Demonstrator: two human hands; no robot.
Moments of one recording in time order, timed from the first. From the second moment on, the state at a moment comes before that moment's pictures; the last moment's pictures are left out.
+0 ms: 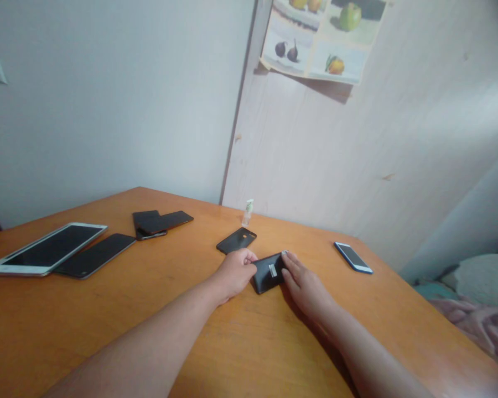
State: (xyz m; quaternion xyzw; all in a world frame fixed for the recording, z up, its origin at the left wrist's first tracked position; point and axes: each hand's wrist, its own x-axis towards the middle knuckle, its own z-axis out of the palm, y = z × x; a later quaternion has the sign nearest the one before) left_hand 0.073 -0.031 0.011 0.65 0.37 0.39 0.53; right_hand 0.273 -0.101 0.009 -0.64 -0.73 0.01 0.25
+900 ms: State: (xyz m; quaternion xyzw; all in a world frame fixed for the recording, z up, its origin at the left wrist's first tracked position) left_hand 0.074 -0.029 0.007 0.65 0.37 0.40 0.53; right_hand 0.270 -0.103 0.011 -0.63 -0.75 0.05 0.20
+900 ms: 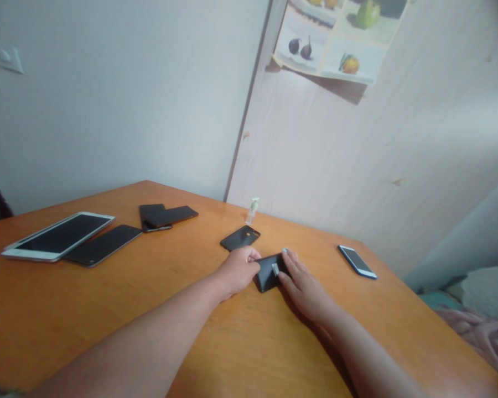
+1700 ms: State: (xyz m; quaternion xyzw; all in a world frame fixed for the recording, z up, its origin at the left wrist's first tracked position) left_hand 0.073 -0.025 0.002 0.65 0.35 0.41 0.53; right_hand 0.245 -0.130 0.025 -0.56 -0.81 0.11 0.16
